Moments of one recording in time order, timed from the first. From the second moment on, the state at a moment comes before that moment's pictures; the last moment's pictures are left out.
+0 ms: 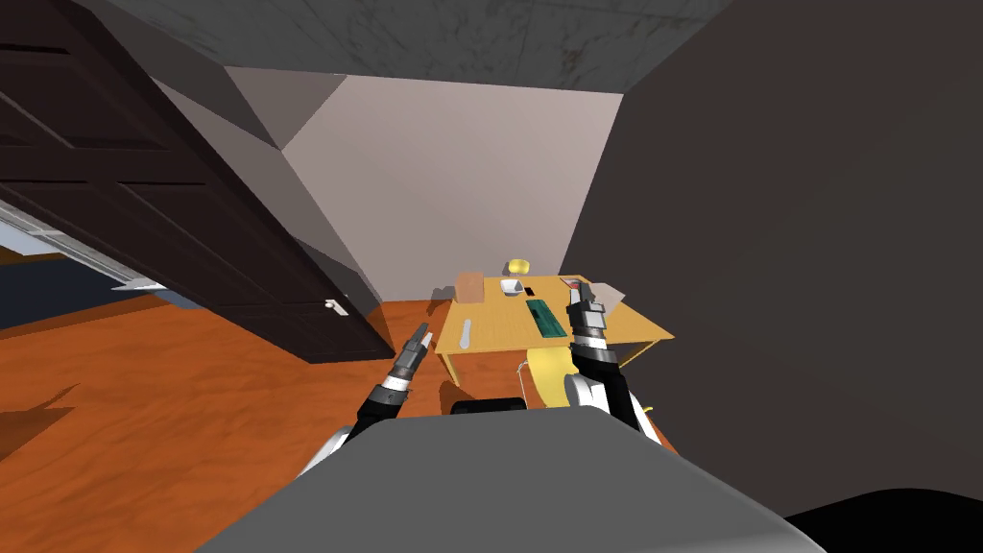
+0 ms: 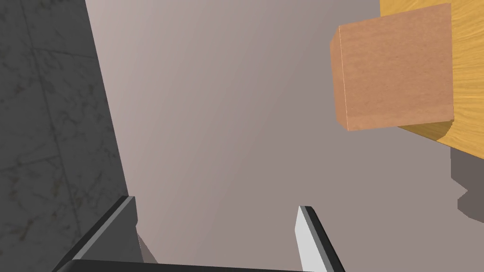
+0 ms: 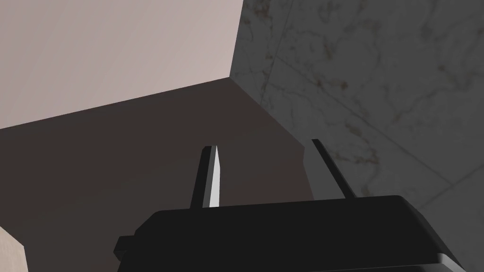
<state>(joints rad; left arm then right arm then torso) 0.61 0.36 -0.14 -1.95 -0.09 -0.49 0.10 0.52 0.04 -0.02 -2.27 0.02 -0.42 0.09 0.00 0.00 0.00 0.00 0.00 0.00</state>
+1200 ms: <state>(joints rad) 0.61 0.47 0.00 -1.90 0.01 -0.19 -0.03 0.52 0.04 -0.02 -2.27 0.02 -0.42 0.09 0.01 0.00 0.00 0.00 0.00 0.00</state>
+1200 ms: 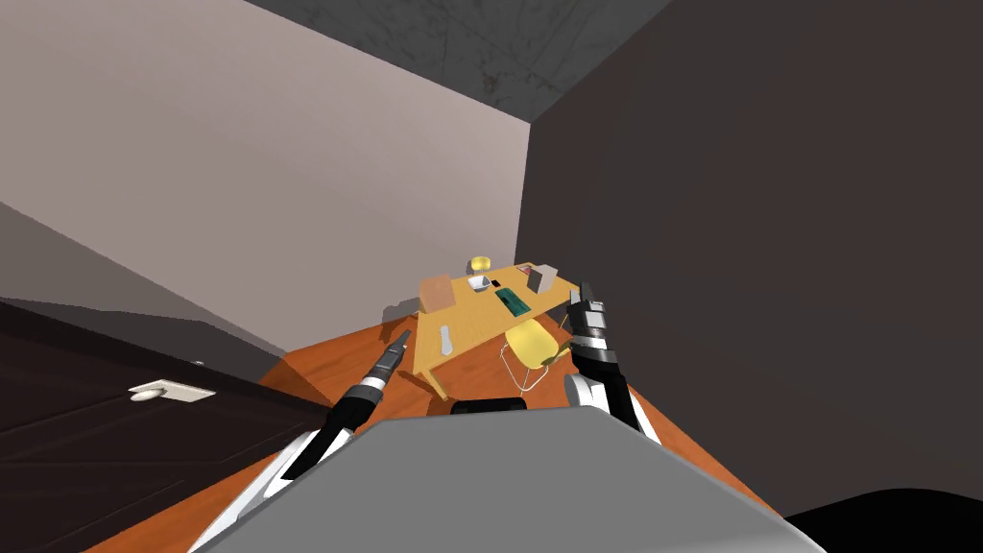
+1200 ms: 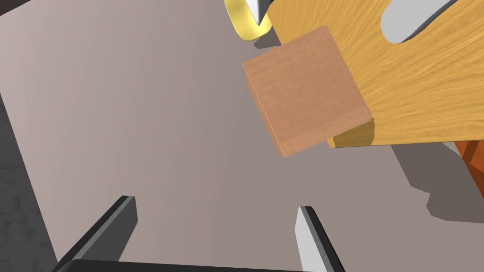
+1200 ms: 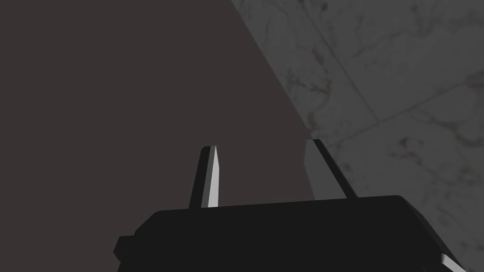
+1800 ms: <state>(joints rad) 0.63 0.50 0.05 -1.90 0.05 -0.07 -0.09 0.52 0.04 -0.02 -2.27 0.02 -0.42 0.09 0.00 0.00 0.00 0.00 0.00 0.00</state>
